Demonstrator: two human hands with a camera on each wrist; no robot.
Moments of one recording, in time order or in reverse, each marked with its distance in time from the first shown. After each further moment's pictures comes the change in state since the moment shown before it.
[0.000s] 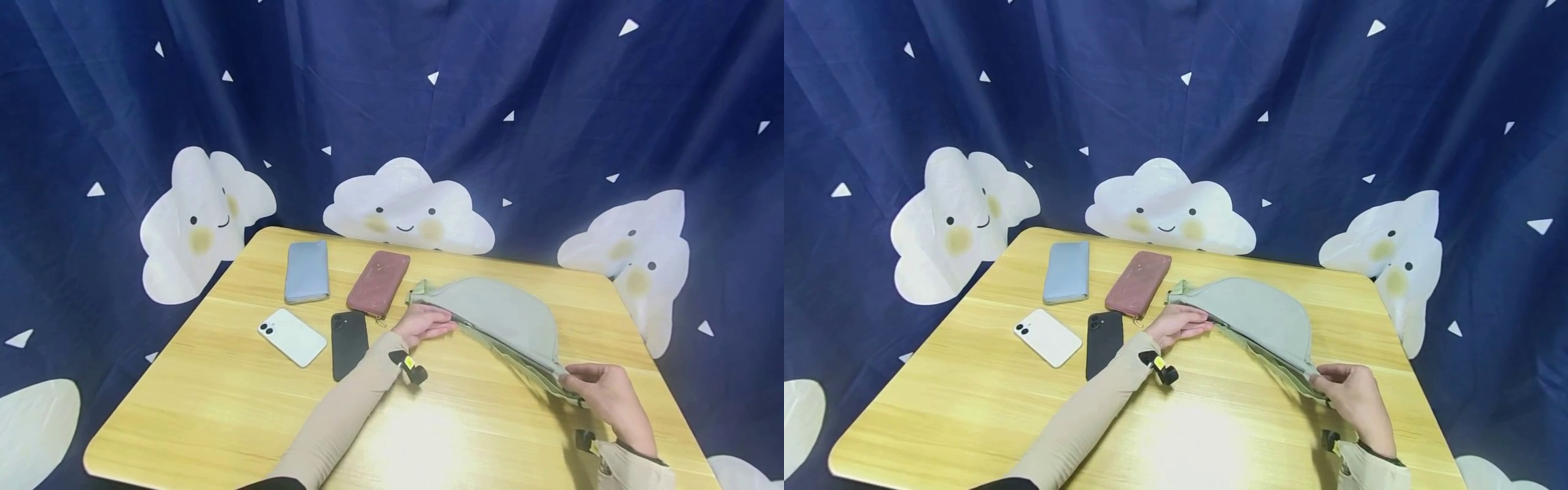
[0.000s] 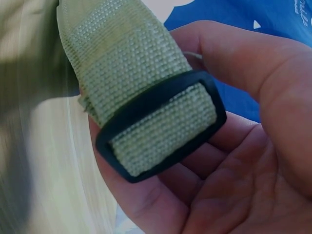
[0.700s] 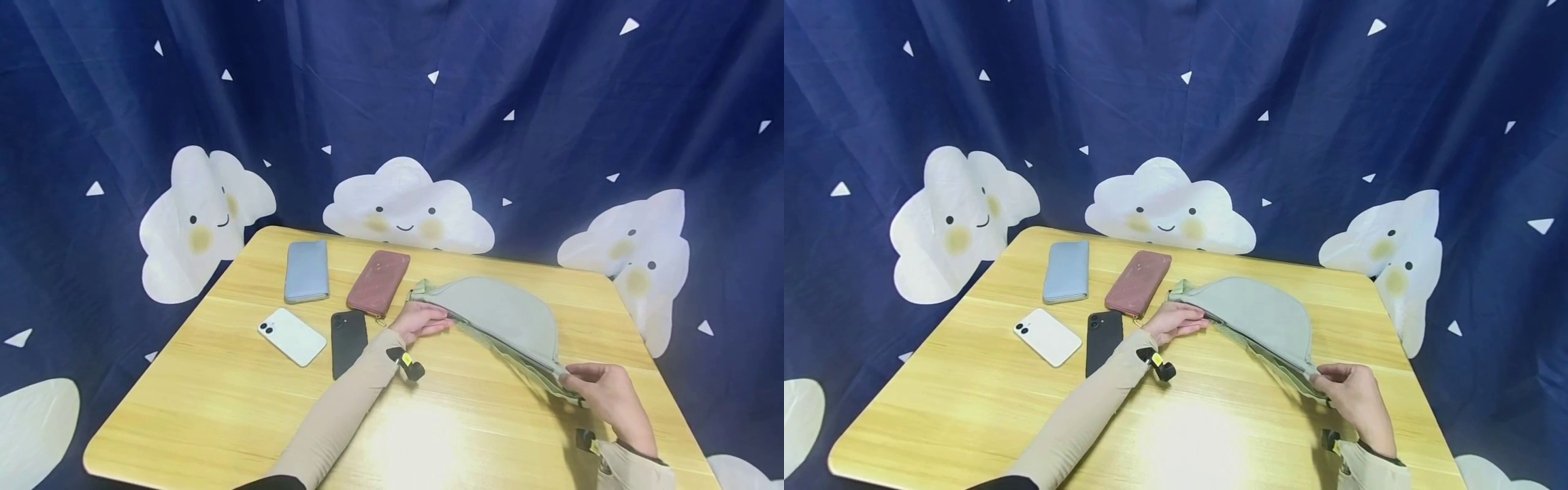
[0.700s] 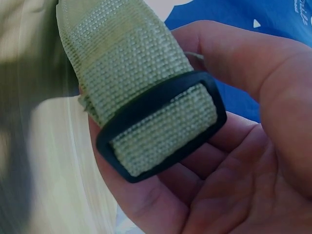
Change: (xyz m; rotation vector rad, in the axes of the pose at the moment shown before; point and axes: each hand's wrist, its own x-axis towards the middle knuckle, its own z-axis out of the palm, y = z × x) left_hand 0.001 0.005 -0.005 0.021 0.032 -0.006; right_hand -0.002 -0.001 0.000 0.009 0.005 0.005
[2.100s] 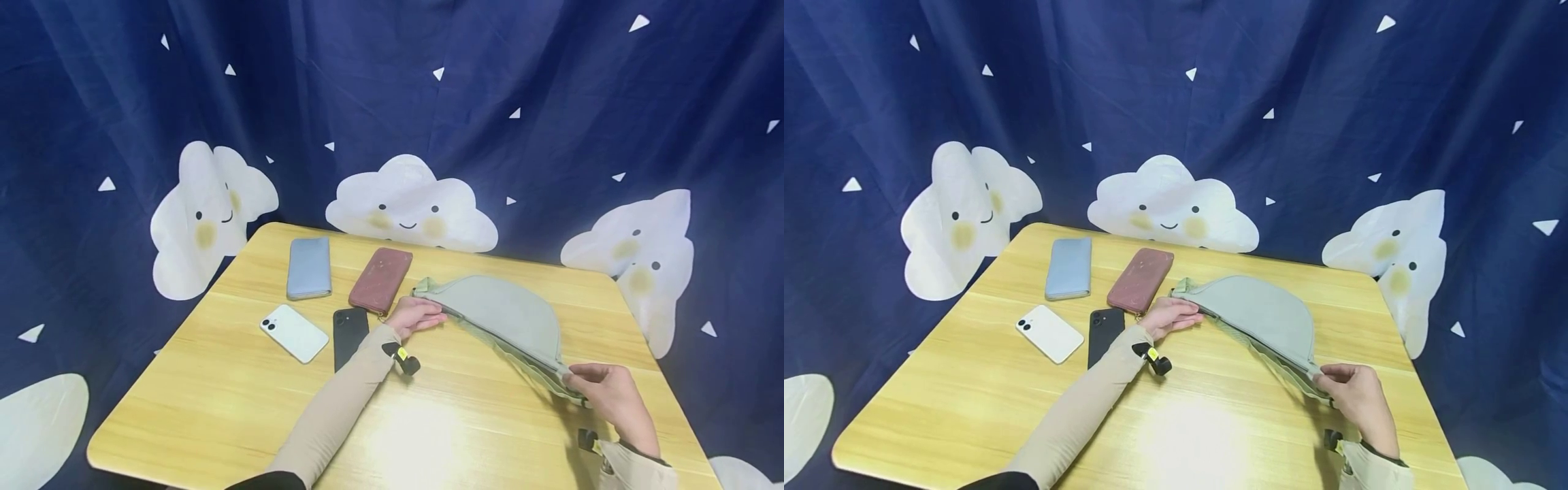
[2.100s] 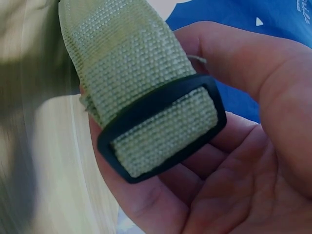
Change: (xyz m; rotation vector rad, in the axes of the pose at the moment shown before) left_hand 0.001 0.003 -0.015 -0.034 0.028 0.025; right_hand 0.002 0.001 0.000 0.011 -0.007 0.020
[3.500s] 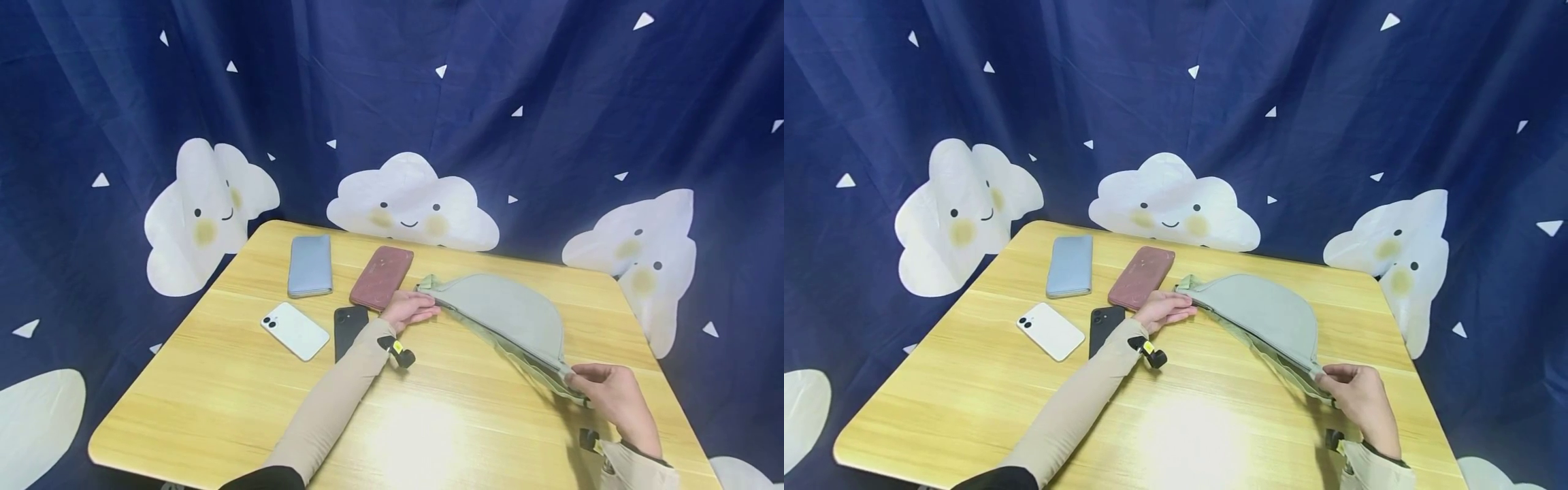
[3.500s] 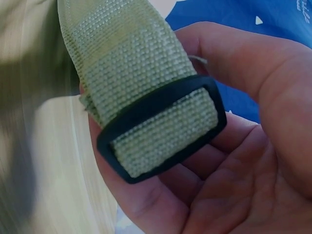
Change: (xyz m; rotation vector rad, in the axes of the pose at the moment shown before) left_hand 0.000 0.012 -0.012 0.032 0.026 0.008; right_hand 0.001 0.003 -0.001 -0.018 0.008 -0.004
